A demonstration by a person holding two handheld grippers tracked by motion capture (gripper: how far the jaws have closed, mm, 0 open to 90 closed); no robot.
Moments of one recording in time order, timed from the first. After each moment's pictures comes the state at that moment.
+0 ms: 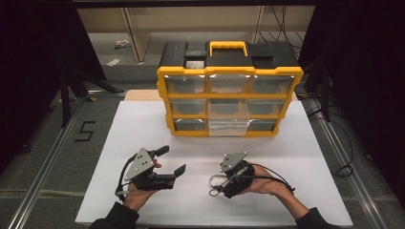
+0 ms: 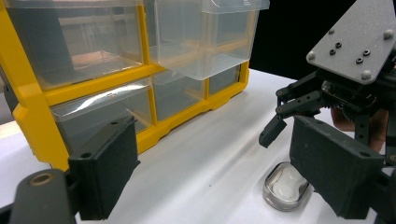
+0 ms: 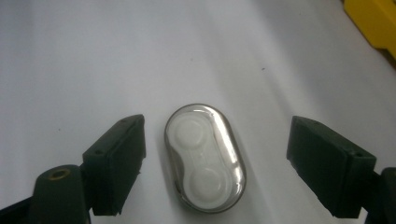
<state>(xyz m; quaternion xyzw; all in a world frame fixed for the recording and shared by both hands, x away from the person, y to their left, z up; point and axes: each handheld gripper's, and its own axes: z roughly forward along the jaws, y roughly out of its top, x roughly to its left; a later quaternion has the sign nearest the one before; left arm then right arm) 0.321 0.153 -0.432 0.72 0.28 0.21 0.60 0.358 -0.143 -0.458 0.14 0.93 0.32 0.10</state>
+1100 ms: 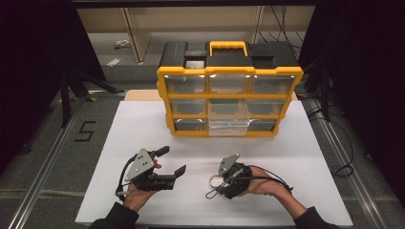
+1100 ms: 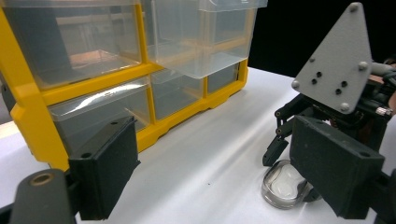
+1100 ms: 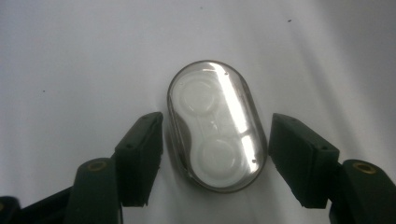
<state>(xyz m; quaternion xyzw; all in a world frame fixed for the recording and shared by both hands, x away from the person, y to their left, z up) 0.319 0.152 -0.432 0.72 0.28 0.21 0.59 0.360 -0.138 -0.473 0.14 0.95 0.26 0.07</state>
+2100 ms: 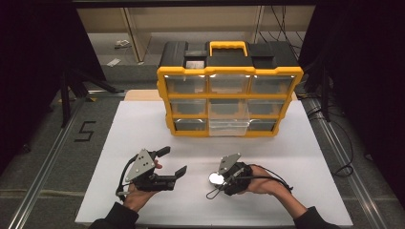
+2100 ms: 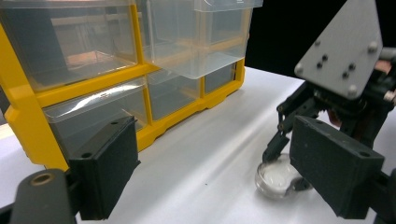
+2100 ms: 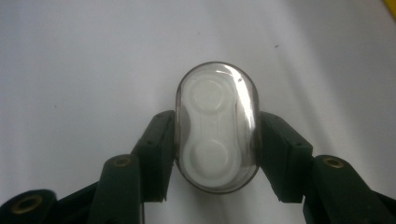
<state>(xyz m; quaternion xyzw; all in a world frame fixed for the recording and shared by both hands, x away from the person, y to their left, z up) 0.319 0.151 -0.432 0.73 0.28 0.21 0.59 0.358 -0.138 -0.462 0.13 0.95 0.27 0.08</state>
